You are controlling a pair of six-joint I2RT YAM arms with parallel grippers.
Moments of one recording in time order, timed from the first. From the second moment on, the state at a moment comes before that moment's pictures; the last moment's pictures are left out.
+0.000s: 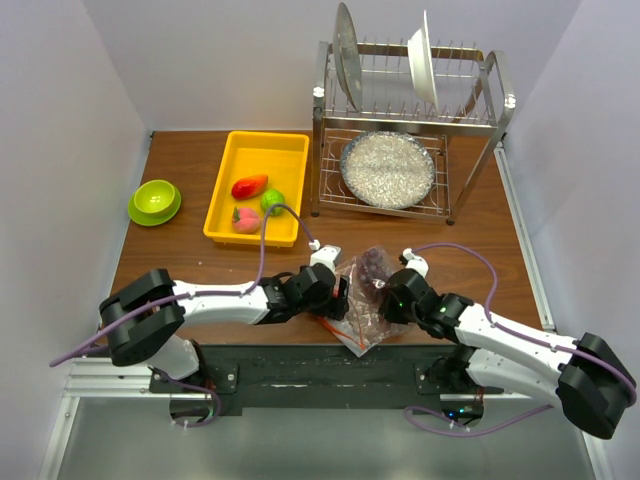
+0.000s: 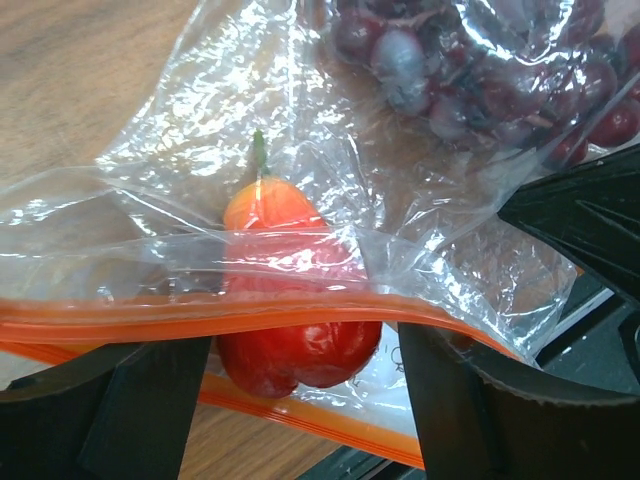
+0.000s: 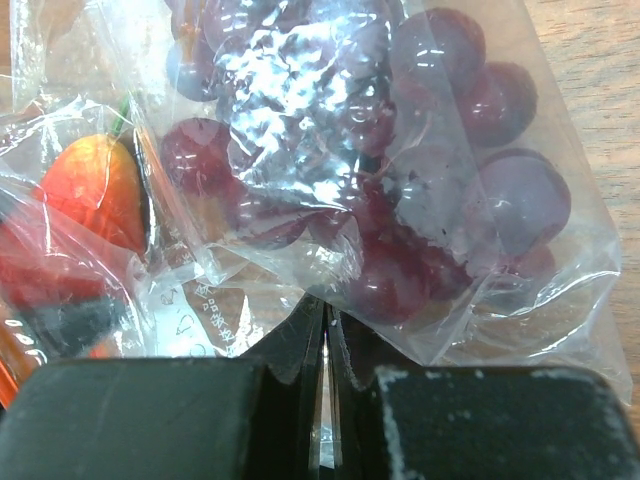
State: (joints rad) left arm -1.09 1.51 0.72 -0.02 -0.20 -0.71; right arm 0.83 0.95 0.38 -0.34 0.23 0.90
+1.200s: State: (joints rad) left arm -1.06 1.39 0.66 -0.08 -0.11 -0.68; right arm 0.83 0.95 0.38 -0.35 0.26 0.90
